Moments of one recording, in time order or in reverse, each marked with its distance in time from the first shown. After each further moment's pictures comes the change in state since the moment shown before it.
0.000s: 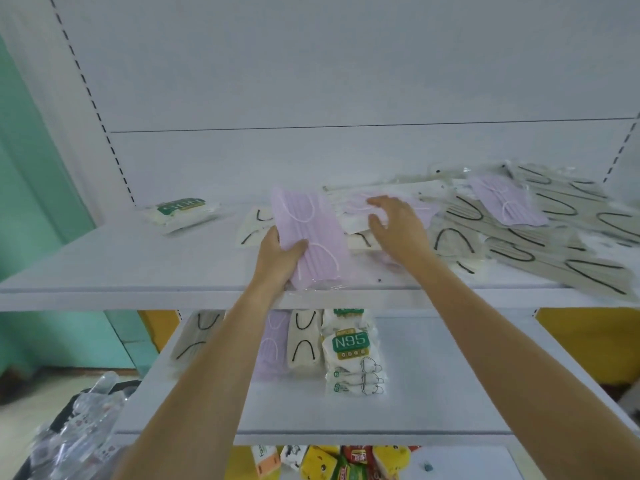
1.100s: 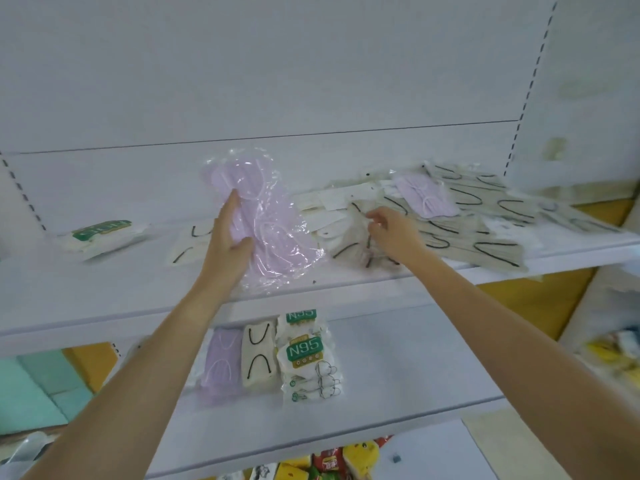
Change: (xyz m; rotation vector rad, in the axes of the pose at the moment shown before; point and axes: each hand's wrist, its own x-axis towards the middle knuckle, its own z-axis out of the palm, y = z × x) left_hand -0.010 0.029 0.023 0.158 -0.127 0.317; right_hand -0.025 0.069 -0.063 0.084 -0.018 0.302
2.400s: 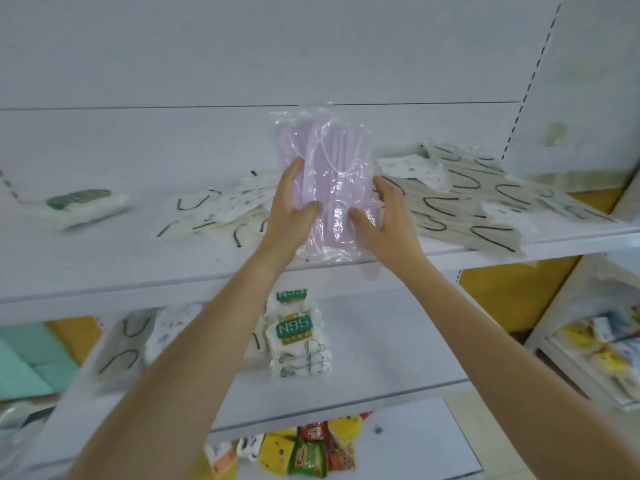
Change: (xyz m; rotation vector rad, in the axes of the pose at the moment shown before) left_hand 0.001 0.026 0.082 -0.224 -0.138 -0.011; right_hand -0.055 -0.019 0.009 0.227 0.164 -0.187
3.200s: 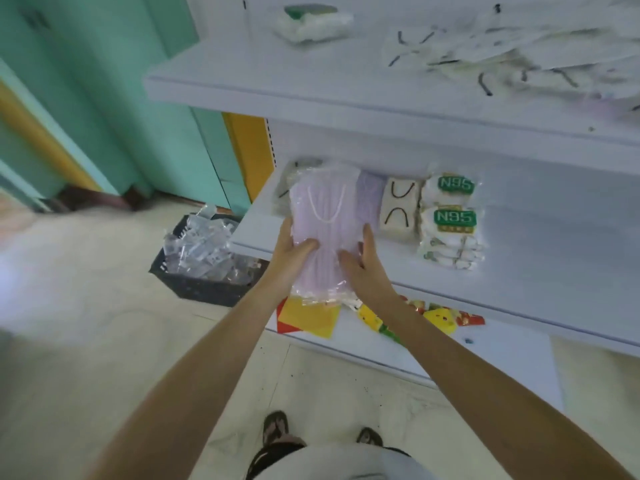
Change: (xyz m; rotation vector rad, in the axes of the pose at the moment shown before) left_hand -0.271 -0.131 -0.238 -0.084 0.371 -0.646; right_hand -0.243 -0.060 0.260 0.444 -0.757 0.426
